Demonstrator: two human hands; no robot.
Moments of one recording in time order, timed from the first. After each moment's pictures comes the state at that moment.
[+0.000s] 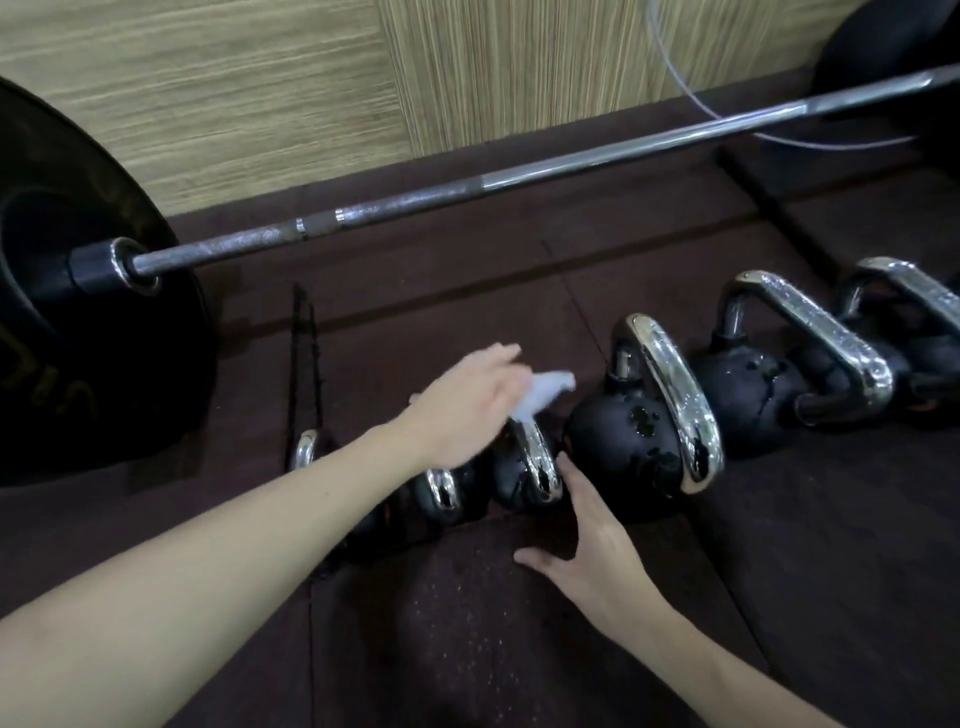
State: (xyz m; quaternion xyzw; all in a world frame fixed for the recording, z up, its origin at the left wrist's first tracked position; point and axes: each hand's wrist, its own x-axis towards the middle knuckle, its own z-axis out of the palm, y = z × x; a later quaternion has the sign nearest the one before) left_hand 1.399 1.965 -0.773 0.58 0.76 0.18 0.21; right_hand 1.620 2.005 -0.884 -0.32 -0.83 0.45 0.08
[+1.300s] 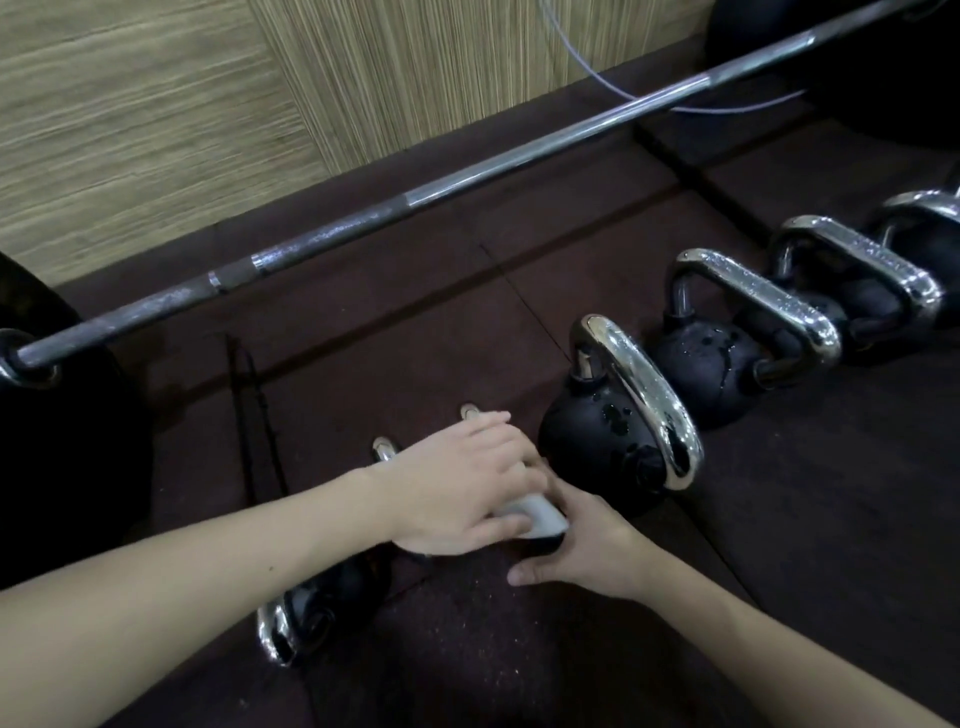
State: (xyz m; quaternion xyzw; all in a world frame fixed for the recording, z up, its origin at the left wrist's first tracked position) left_hand 1.394 1.967 -0.786 0.86 0.49 -0.06 0.08; right_hand 1.604 2.038 -0.883 -0.29 -0.76 0.58 0.02
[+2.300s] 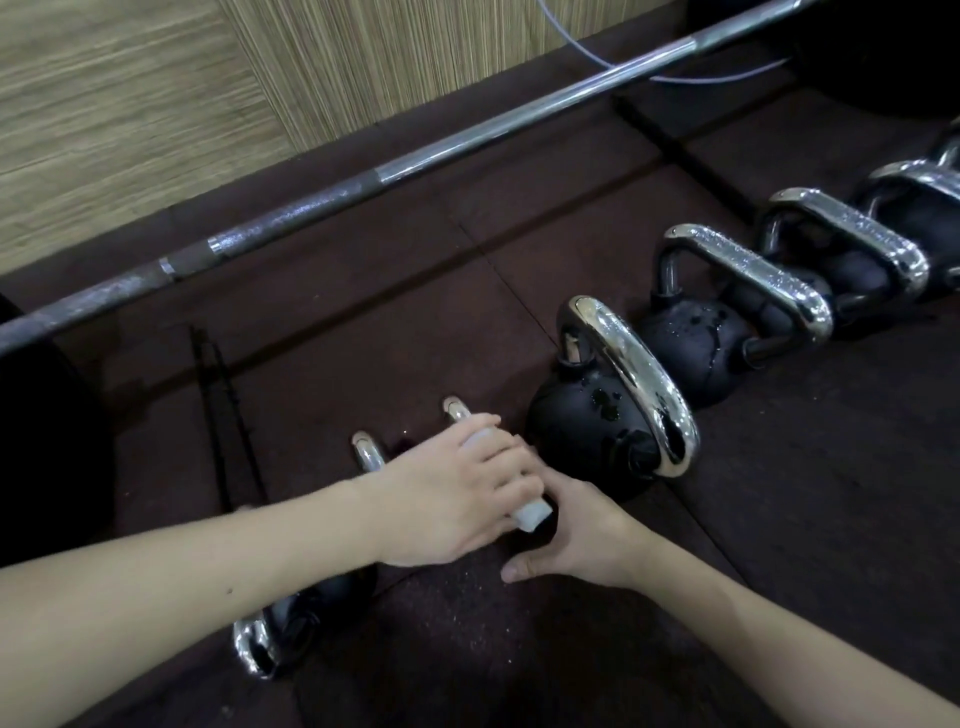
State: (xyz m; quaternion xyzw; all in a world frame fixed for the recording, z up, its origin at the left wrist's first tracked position) left_hand 1.399 1.965 -0.796 0.88 0.47 -0.04 0.02; right_hand 1.605 2.042 -0.882 -0.30 -0.77 0.56 -0.01
